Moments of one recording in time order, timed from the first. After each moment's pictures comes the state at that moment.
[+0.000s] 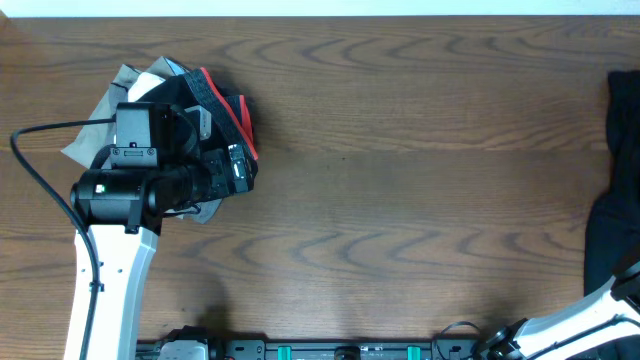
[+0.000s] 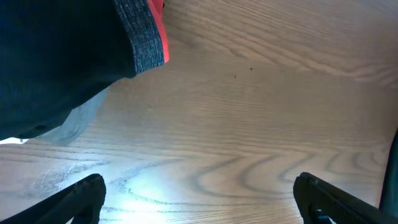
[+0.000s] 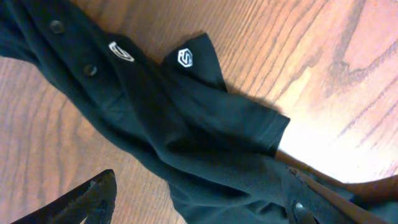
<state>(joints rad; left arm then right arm) -0.03 1.21 1.25 -1.11 0.34 -0.27 -0.82 2.01 1.75 -0.95 0.04 0.30</state>
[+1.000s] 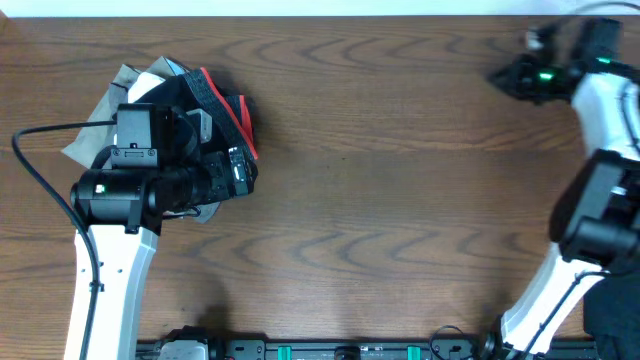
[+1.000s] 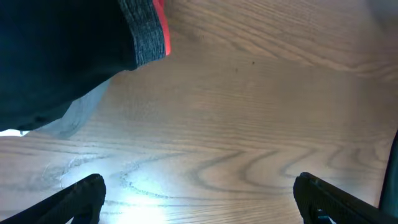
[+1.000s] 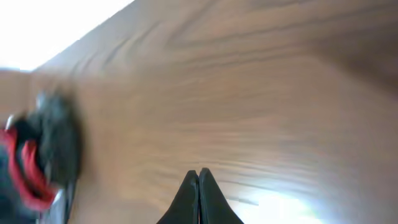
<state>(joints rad) -0.03 1.21 1.25 -1.14 0.34 -0.26 -0.22 2.15 1.75 -0.69 -0.73 0.12</state>
